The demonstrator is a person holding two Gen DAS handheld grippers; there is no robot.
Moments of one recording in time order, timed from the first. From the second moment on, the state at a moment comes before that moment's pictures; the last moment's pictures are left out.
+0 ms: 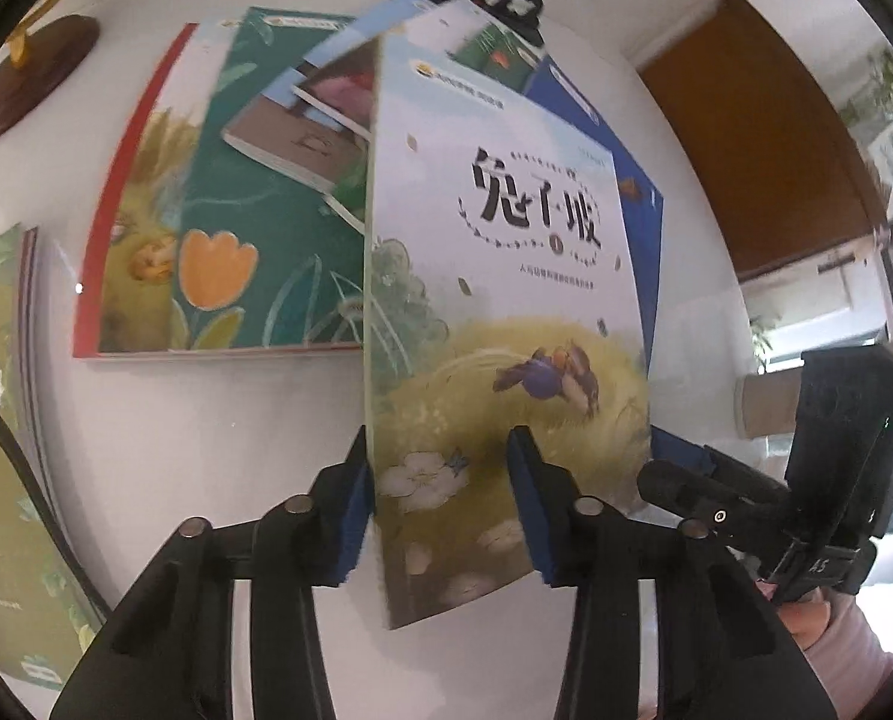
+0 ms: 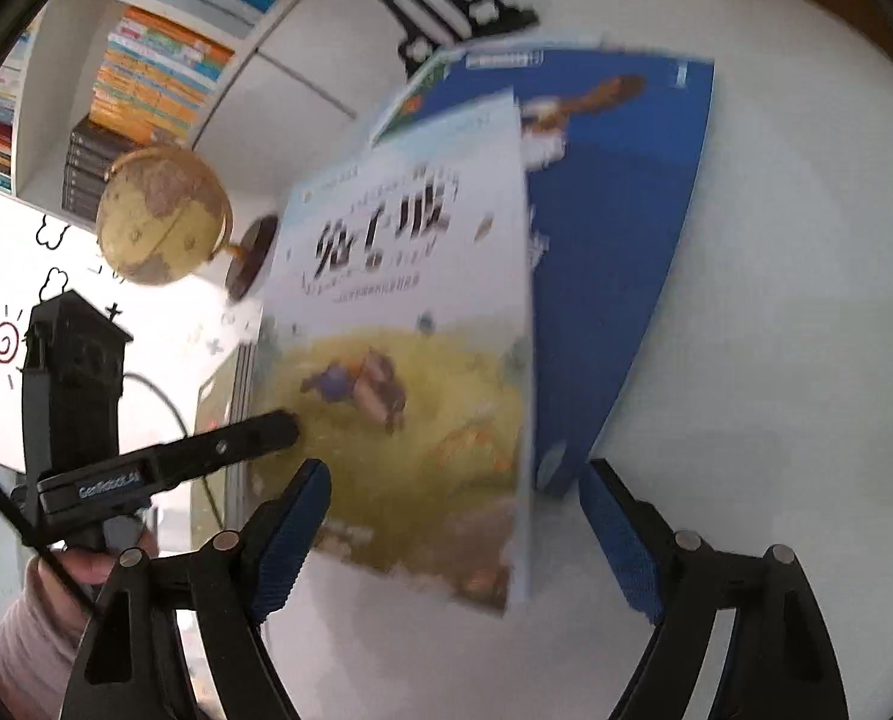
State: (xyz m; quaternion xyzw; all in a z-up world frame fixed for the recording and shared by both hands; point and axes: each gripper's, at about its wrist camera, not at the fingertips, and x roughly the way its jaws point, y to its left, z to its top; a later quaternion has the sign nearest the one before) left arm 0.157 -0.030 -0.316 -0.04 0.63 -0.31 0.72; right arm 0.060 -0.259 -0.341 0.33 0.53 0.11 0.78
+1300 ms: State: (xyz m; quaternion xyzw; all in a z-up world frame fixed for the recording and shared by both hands) left arm 0.165 0.045 -0.310 -0.08 0.64 -0.22 0.73; right arm 0.070 -0.218 -0.298 0.36 0.46 0.23 0.77
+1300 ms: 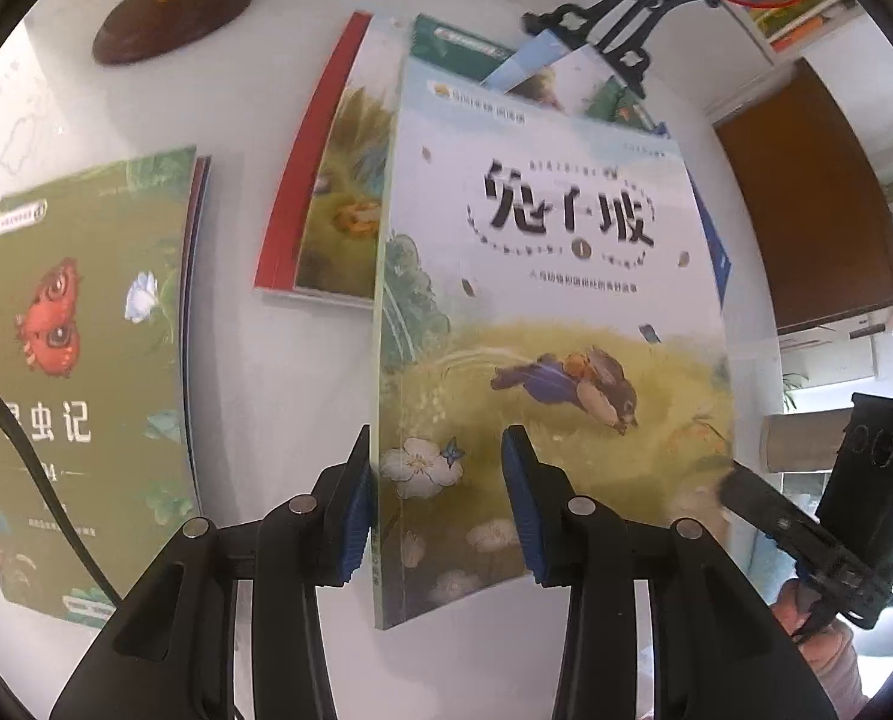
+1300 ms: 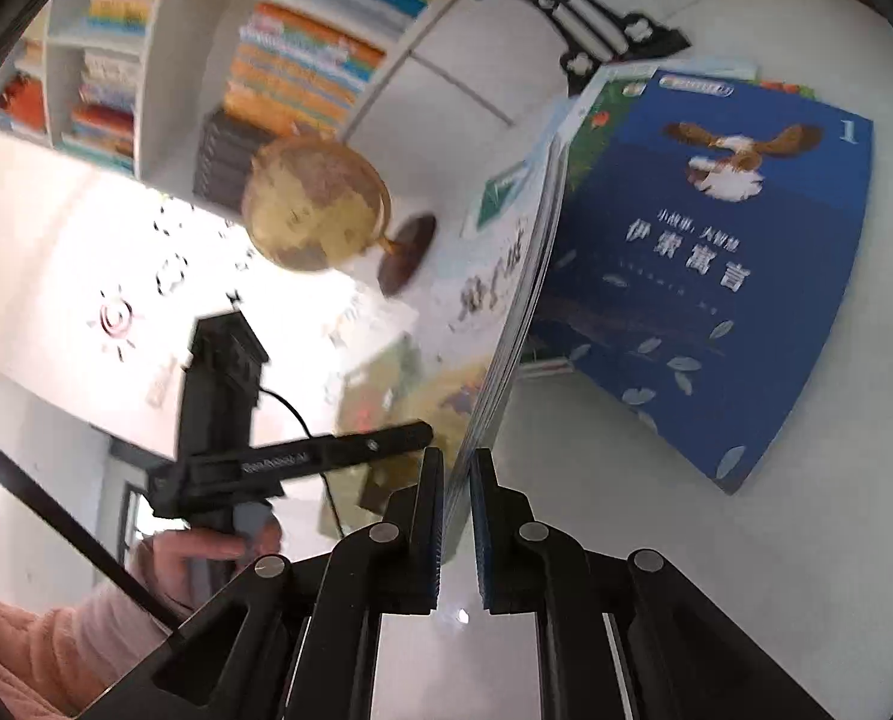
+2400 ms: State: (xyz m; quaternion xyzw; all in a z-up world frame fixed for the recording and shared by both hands) left arm 0.169 0.075 -0.301 -0.17 0.60 -0.26 0.74; right arm 0.088 -0.185 -0.285 0.20 0.49 0.23 0.82
